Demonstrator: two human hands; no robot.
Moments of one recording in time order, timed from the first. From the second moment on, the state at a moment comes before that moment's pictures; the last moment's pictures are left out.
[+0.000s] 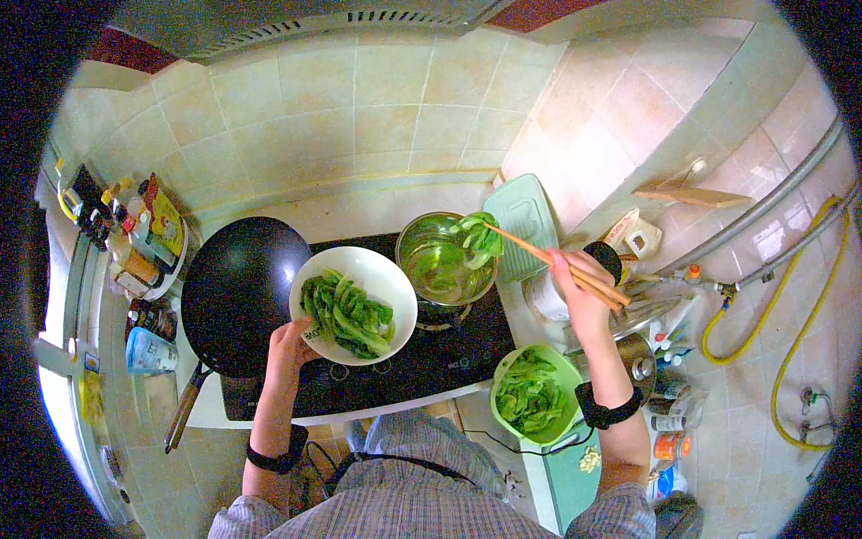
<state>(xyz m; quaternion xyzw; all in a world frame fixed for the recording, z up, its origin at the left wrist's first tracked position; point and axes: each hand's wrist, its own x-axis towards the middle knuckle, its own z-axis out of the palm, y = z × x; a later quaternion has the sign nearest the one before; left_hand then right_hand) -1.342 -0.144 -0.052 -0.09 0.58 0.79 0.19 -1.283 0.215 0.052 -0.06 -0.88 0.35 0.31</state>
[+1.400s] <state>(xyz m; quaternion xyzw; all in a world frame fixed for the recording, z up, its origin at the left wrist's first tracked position) -1.341 -0.128 -0.052 -0.08 0.55 0.81 0.20 -1.257 0.168 0.101 0.01 -0.83 0.44 0.33</state>
